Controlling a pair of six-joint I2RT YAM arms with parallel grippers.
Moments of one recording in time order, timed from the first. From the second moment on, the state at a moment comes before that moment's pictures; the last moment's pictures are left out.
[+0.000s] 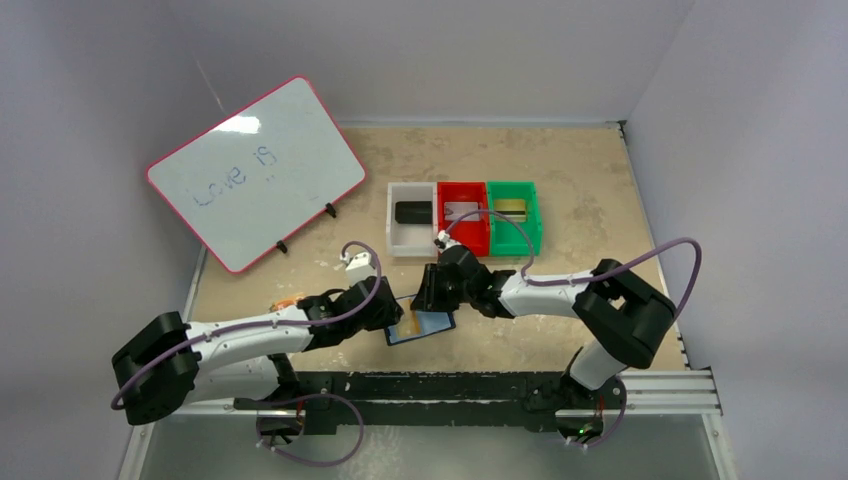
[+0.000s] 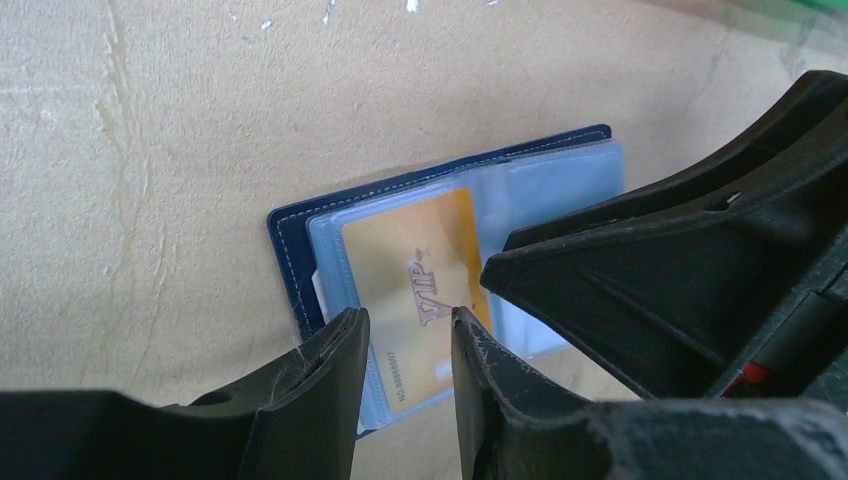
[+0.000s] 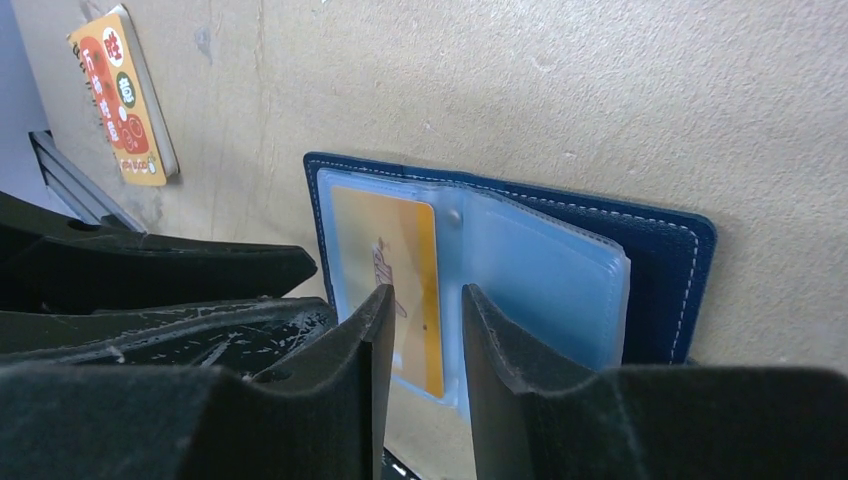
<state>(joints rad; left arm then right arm) -1.01 1.12 0.46 -0.19 -0.35 -1.09 0.91 1.58 0.68 0.12 -0.10 0.91</state>
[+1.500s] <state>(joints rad) -1.00 1.26 0.46 -0.07 -0.34 -1.09 0.92 1.50 0.48 0.35 -0.12 1.14</state>
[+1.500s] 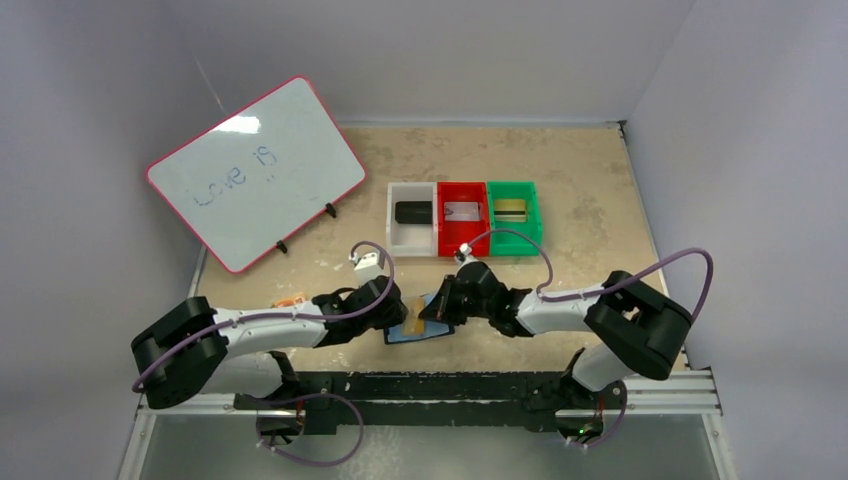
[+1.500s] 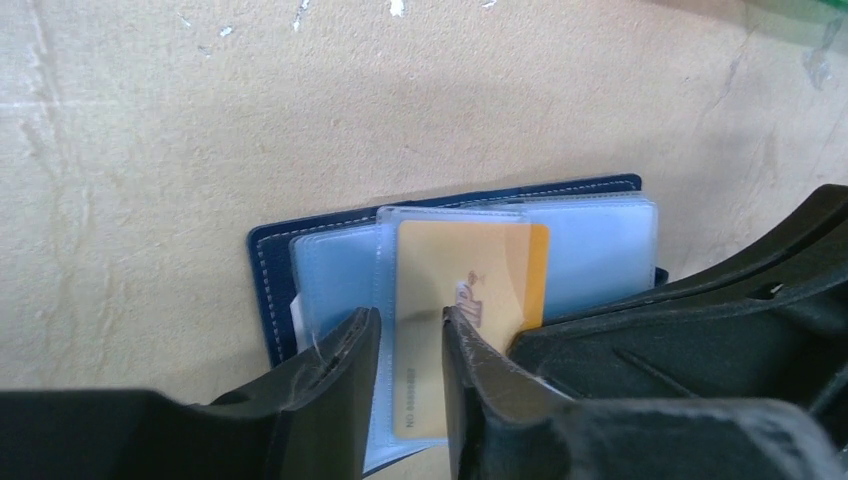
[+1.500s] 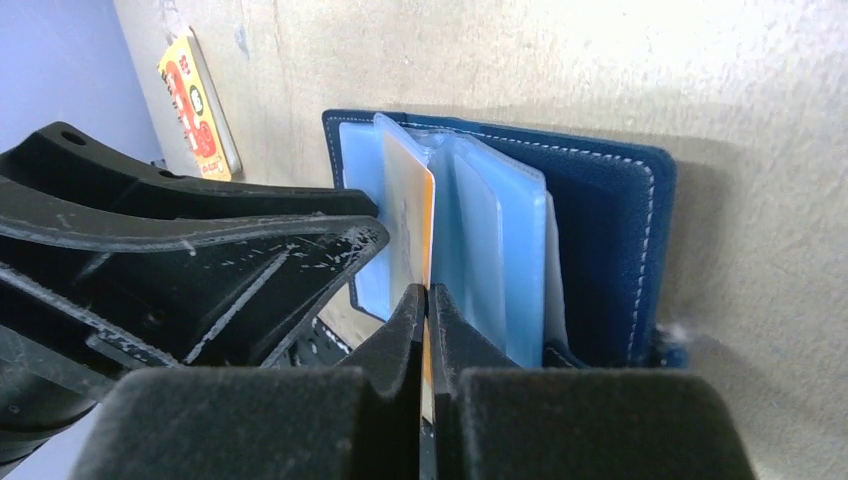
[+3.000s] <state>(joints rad) -1.04 1.27 0.54 -0.32 -0.52 -1.06 0.91 1.43 0.43 0.29 -0.02 1.22</state>
